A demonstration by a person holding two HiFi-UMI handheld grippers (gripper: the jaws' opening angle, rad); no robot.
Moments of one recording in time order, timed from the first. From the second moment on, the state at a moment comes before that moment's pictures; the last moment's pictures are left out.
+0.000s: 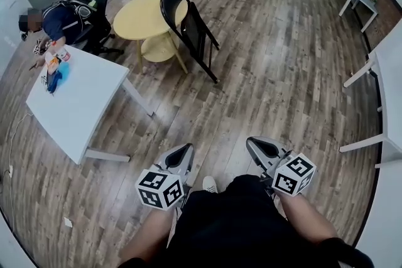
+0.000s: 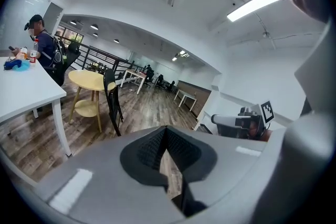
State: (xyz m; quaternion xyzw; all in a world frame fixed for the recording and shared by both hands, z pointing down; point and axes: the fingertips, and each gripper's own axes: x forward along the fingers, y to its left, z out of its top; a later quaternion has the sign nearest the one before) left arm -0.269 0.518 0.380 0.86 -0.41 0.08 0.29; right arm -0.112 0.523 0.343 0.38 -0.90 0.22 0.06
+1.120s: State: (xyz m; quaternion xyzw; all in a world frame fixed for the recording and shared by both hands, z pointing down) left arm -0.264 0.430 0.408 0.84 -0.43 0.11 0.31; right arm -0.085 0.422 0.386 0.39 -0.88 0.27 0.05
